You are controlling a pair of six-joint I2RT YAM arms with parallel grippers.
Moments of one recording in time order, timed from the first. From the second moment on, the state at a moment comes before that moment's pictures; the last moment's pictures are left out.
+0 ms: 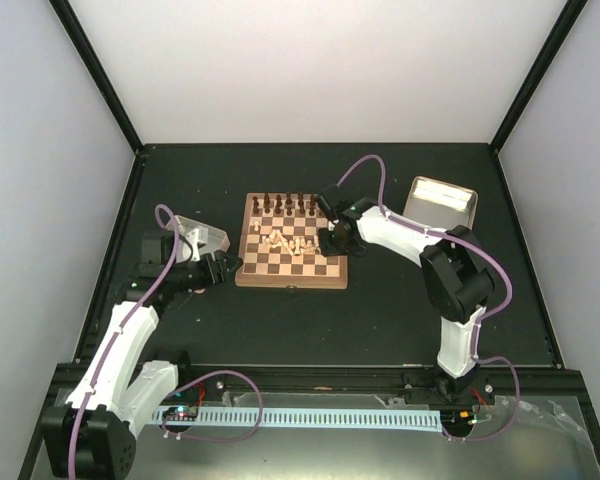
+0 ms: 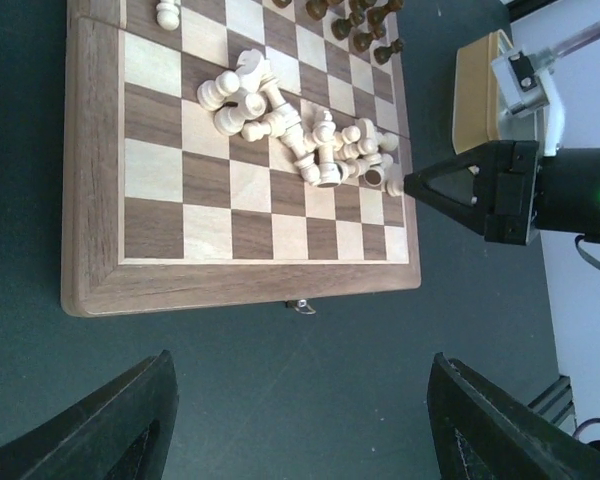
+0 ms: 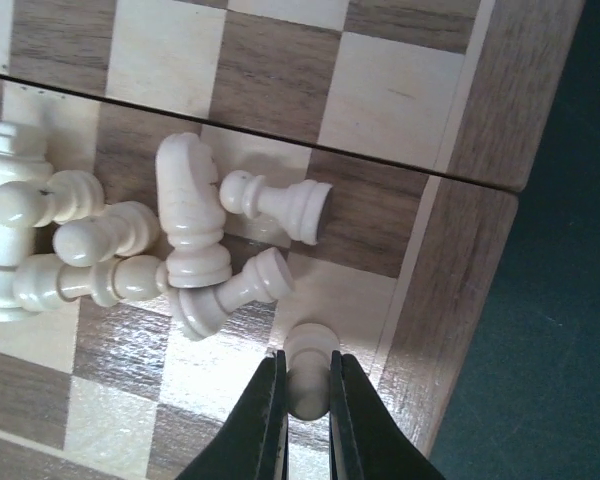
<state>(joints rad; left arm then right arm) -0.05 0.83 0.60 -0.55 0.63 -0.48 0.66 1.90 1.37 -0.72 0.01 0.47</state>
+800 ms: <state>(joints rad) -0.07 1.01 0.62 -0.54 0.56 -0.46 0.66 1.90 1.38 -0.77 -0.03 0.41</state>
